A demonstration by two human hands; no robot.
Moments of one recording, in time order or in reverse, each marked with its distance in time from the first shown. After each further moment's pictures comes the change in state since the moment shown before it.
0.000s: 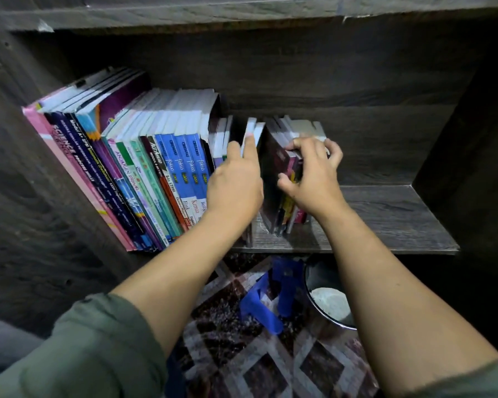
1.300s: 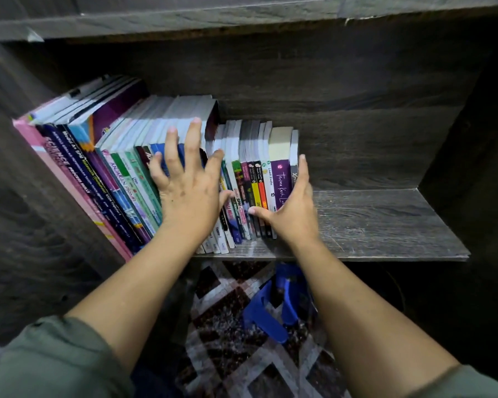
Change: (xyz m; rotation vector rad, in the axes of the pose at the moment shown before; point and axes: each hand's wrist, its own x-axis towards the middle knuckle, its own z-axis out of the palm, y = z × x) left_hand 0.003 -0.067 0.022 0.261 0.323 0.050; right_hand -0.023 -0.012 0.054 0.167 -0.023 0.390
